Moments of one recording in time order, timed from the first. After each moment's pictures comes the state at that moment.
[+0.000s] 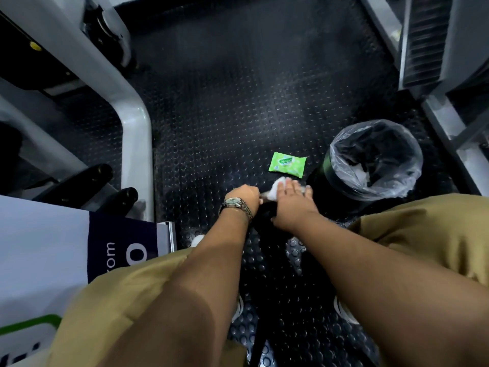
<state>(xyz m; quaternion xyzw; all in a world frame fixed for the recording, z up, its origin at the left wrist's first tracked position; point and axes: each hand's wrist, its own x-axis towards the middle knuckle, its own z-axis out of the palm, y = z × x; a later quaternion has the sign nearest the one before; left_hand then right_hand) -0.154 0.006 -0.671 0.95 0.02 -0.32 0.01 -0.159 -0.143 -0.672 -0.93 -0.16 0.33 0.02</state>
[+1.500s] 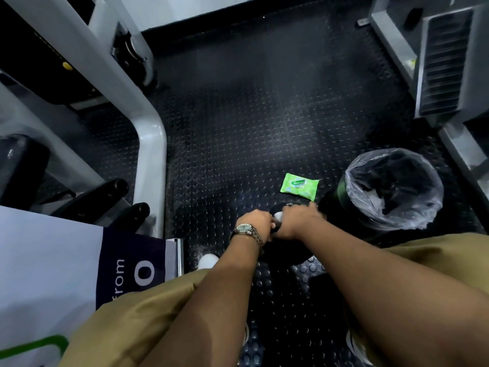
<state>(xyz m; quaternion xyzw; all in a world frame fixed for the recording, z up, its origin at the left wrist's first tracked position) -0.157 0.007 -0.666 0.94 0.05 -0.33 0.04 -0.116 -0.118 -0.663 -0.90 -0.21 0.38 0.00</state>
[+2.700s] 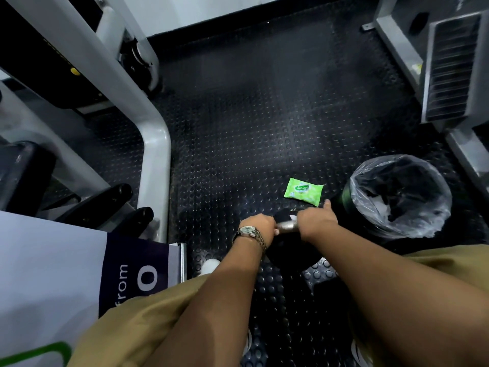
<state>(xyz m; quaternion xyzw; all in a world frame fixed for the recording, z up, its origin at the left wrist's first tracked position) -0.152 0.010 -0.664 0.94 0.03 -0.34 0.03 -0.102 -0.137 -0.661 -0.91 -0.21 0.35 -0.07</state>
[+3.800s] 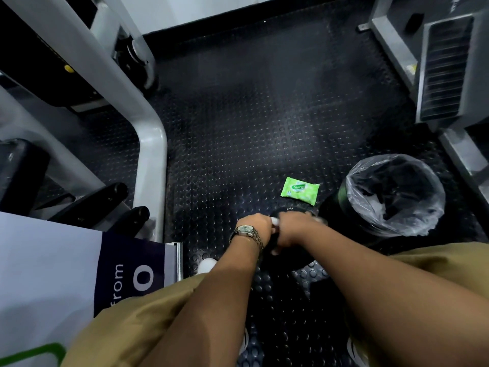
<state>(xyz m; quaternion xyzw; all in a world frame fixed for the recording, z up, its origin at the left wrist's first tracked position) -0.153 0.009 -0.663 0.95 0.02 -0.32 0.01 -0.114 -0.109 -0.654 -0.88 -0.21 0.42 0.01</state>
